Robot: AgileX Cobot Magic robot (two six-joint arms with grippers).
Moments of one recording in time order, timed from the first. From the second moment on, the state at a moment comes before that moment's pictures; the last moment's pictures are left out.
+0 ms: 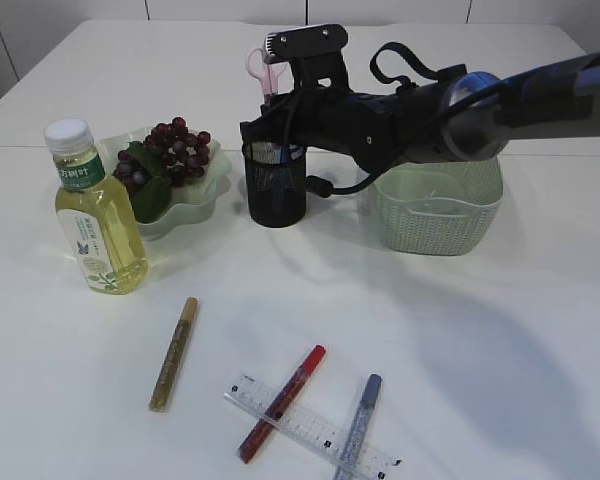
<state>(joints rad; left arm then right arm) -0.42 0.94 -1.24 0.34 1.26 -0.32 0.46 2.25 -1.66 0.02 -0.17 -0.02</state>
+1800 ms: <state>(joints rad) -0.42 0.94 -1.24 0.33 1.26 -0.32 0.52 1.81 -1.67 0.11 1.18 -0.16</state>
